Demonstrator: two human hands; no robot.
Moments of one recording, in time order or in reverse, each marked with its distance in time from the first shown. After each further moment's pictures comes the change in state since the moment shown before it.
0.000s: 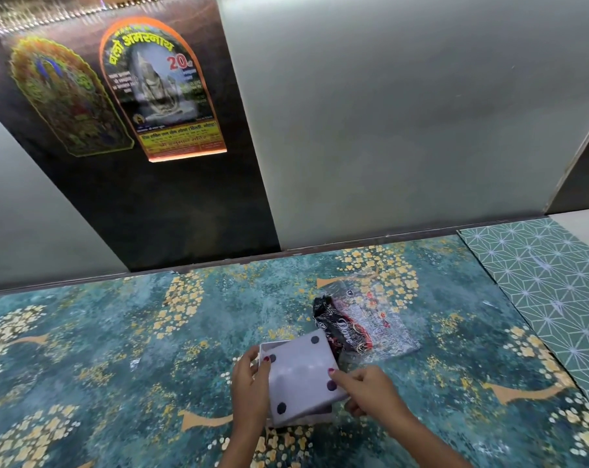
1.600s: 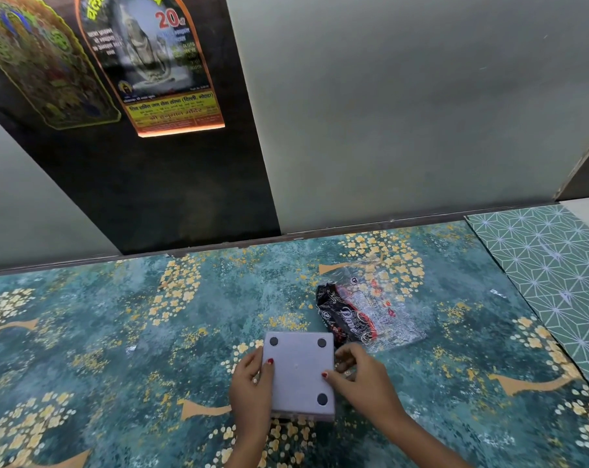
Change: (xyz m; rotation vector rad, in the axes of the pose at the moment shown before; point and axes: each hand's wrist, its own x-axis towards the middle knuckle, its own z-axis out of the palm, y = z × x) left_hand 0.002 -0.027 0.001 -0.010 0.047 0.049; right_hand 0.018 0.012 0.019 -0.229 0.119 -0.276
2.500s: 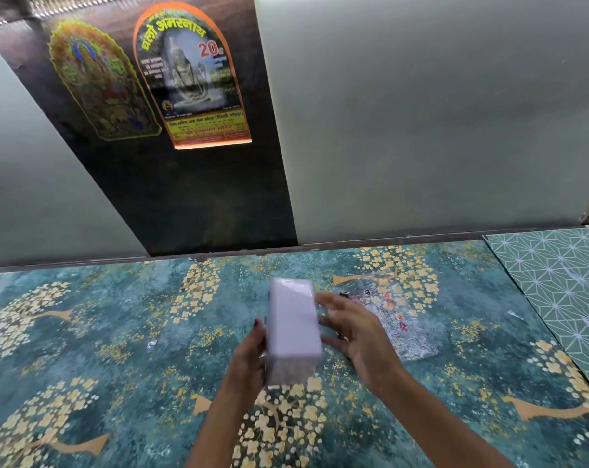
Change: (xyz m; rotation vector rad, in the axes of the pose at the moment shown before) left_hand 0.025 0.048 -0.028 -0.650 -0.509 -0.273; right_hand 0.007 -0.088 -0.026 0.859 -0.228 -0.016
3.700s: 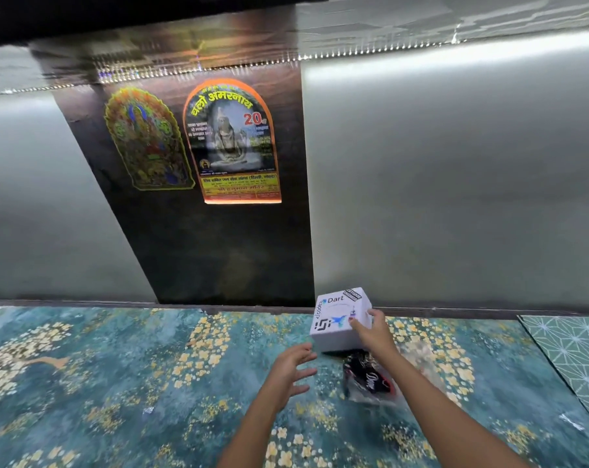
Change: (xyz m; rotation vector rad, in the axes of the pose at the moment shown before) left_hand 0.108 0.047 0.025 0.385 0.118 -0.124; right_hand 0.204 0.001 -0.053 -0.756 0.416 -0.041
